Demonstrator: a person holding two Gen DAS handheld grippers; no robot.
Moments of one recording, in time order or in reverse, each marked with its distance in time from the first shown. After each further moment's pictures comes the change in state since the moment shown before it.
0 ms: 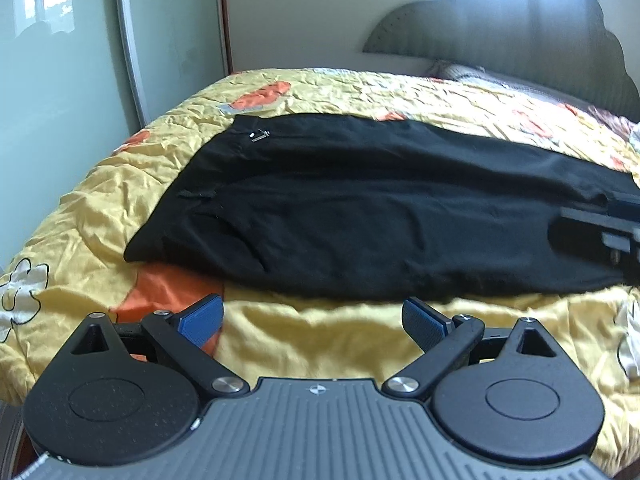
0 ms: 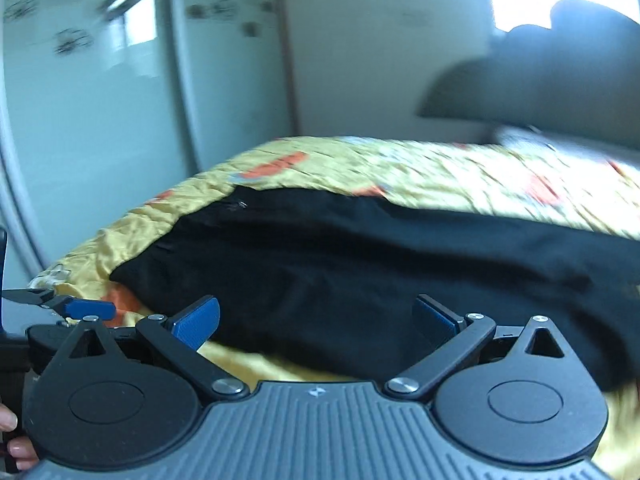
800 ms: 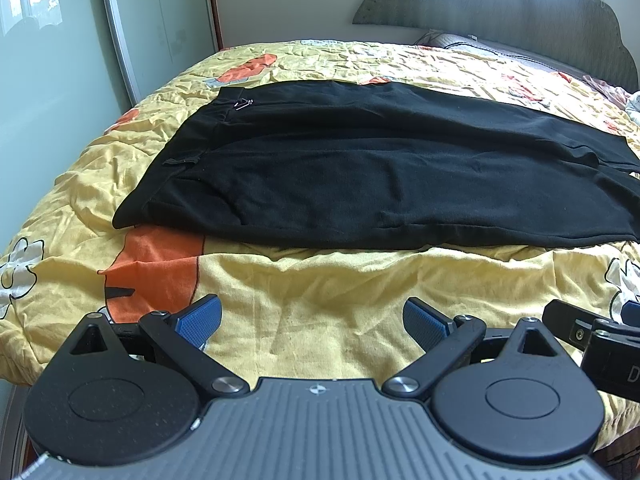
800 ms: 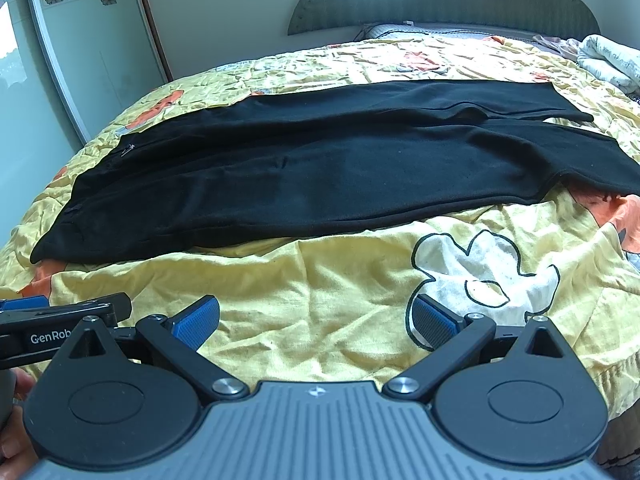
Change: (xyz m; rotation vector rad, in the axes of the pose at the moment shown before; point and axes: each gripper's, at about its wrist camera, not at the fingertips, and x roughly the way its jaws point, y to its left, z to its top) left arm -0.010 -0.022 -0.020 0.044 0.089 0.006; right arm -0.017 0.006 -0.068 0.337 0.216 -0.323
